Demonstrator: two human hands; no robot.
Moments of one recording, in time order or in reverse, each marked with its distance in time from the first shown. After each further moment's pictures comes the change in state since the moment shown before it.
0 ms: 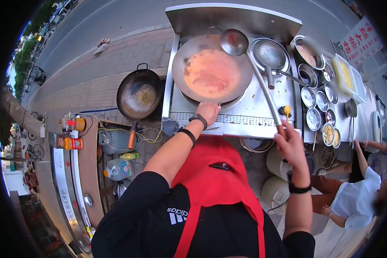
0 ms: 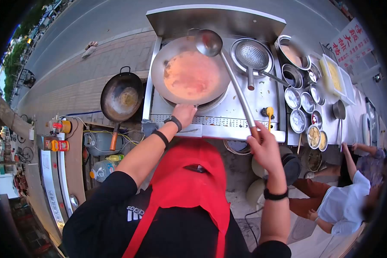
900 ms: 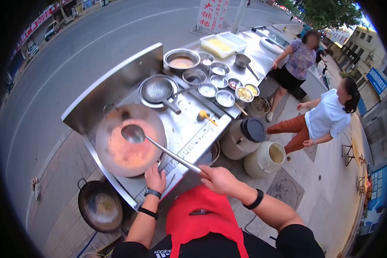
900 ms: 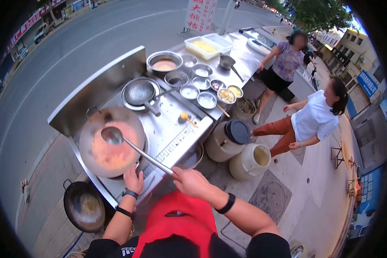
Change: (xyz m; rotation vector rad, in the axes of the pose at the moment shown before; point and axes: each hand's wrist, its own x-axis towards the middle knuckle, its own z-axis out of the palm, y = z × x) left_hand -0.024 -0.040 -0.020 -0.258 0.121 0.416; right_hand -0.082 -0.031 0.168 -0.441 0.335 -0.003
